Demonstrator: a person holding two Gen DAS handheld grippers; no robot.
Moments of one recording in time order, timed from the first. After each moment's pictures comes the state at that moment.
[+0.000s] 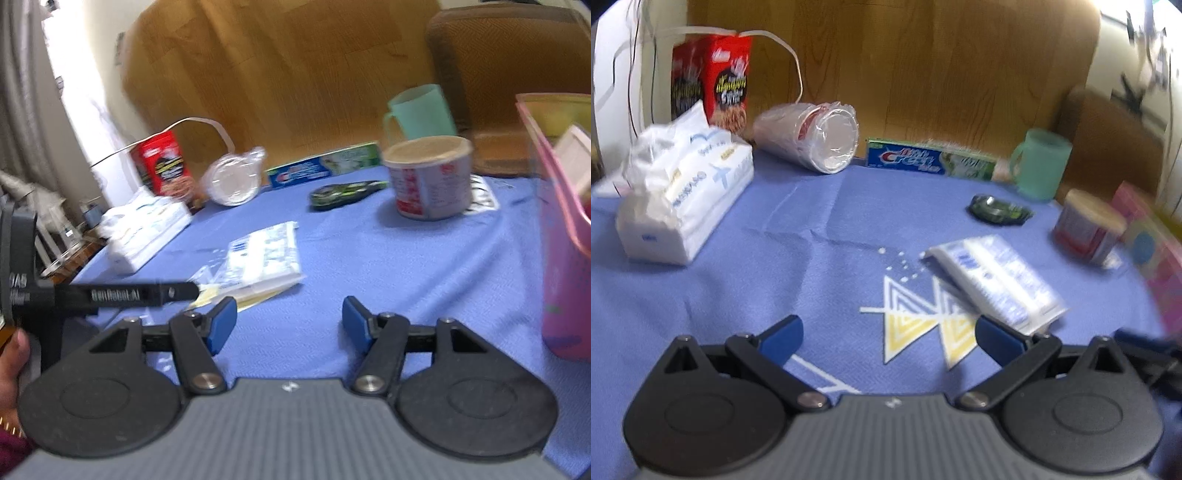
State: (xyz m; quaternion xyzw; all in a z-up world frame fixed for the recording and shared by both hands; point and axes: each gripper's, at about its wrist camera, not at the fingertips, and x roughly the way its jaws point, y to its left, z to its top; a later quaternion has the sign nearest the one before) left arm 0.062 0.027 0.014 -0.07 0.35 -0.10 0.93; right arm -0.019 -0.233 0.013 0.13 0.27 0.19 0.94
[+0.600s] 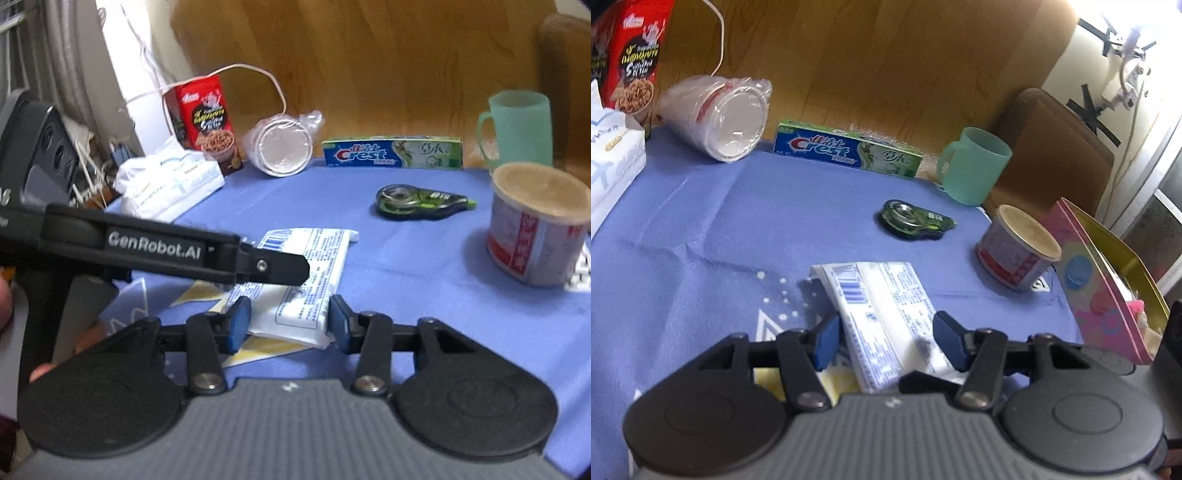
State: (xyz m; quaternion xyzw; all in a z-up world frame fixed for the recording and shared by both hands) left arm 0.107 -0.005 0.015 -0.12 0.38 -0.21 0.89; right arm 0.046 -0.186 0.013 0.06 0.31 0.27 0.91
